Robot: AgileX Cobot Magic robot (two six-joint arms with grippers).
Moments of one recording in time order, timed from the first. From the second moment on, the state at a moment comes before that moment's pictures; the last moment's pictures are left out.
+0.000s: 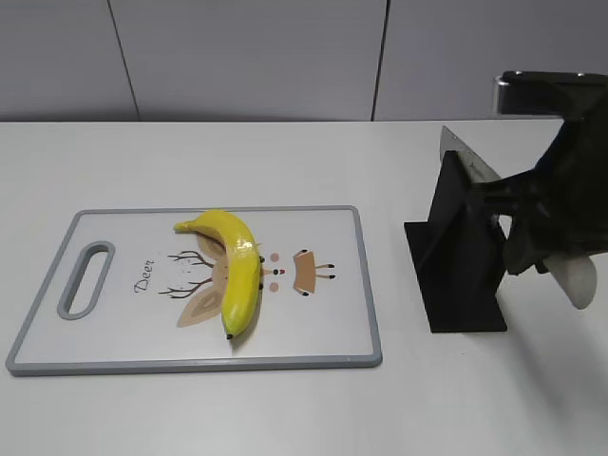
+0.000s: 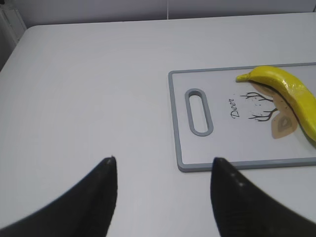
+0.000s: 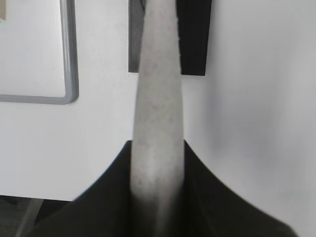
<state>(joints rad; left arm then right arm) 0.00 0.03 -0.51 -0.08 1.05 0.19 0.45 1.46 -0.99 0.00 0.96 0.41</state>
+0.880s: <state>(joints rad) 0.00 0.13 -0.56 -0.11 1.00 0.24 0.45 1.32 -1.20 -0.05 0.95 -0.05</state>
